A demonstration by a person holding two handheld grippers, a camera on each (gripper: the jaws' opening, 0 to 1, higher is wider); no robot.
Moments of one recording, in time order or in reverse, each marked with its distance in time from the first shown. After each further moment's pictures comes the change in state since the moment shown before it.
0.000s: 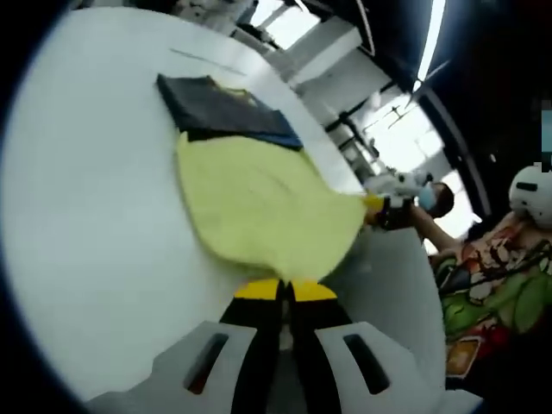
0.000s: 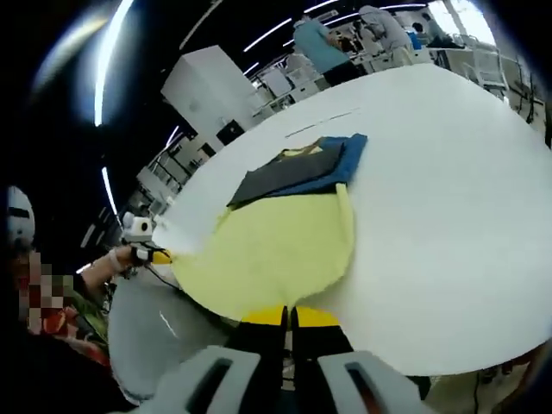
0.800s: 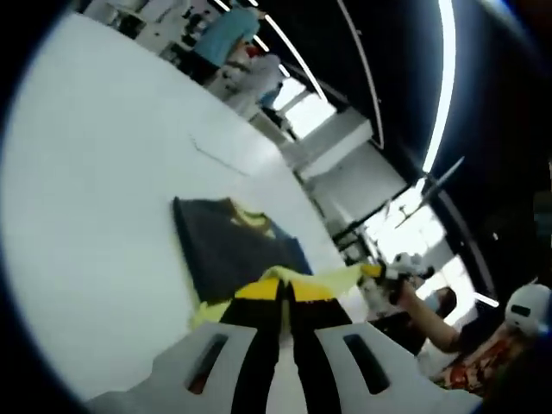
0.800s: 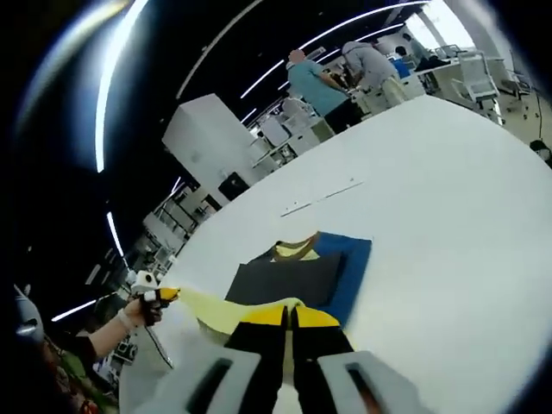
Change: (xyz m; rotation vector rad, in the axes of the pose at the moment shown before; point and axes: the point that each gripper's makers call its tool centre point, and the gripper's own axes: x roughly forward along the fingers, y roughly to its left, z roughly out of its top) left arm 0.021 0.058 0.165 -0.130 -0.407 0.035; right arm 0.062 -0.039 0.160 0.031 -0.176 0.004
